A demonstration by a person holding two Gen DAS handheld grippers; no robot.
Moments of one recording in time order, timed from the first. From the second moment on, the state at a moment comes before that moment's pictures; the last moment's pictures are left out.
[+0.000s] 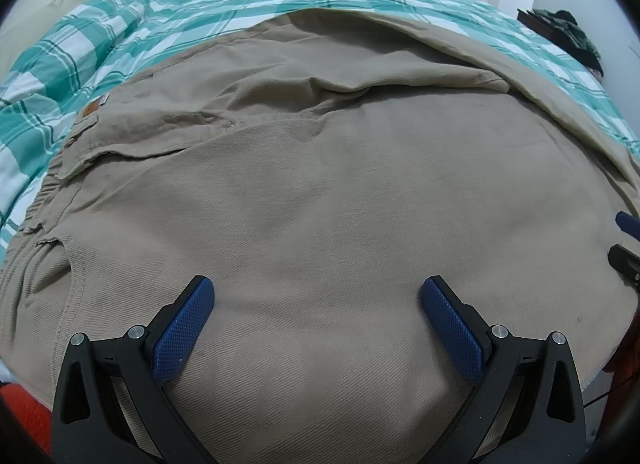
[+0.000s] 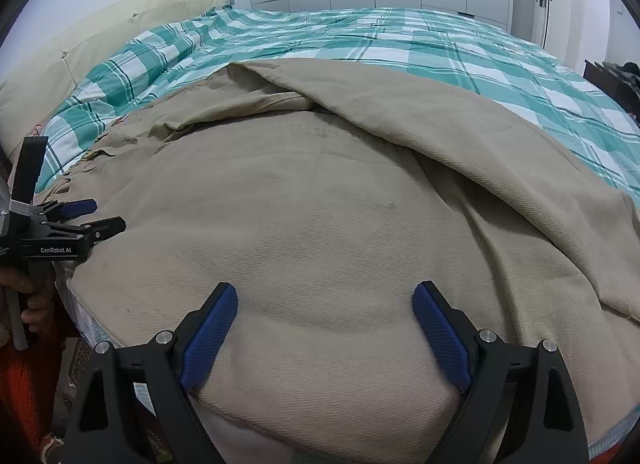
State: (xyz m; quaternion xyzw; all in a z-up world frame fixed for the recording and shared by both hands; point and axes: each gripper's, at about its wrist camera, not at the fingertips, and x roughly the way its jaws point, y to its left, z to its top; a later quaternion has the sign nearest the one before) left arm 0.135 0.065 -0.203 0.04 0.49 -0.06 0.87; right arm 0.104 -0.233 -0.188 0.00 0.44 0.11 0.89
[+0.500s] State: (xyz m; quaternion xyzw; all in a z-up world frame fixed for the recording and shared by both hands) left arm 0.135 0.065 -0.203 0.04 0.49 -0.06 0.87; right arm 0.107 -0.233 -0.186 0.00 0.44 0.11 0.89
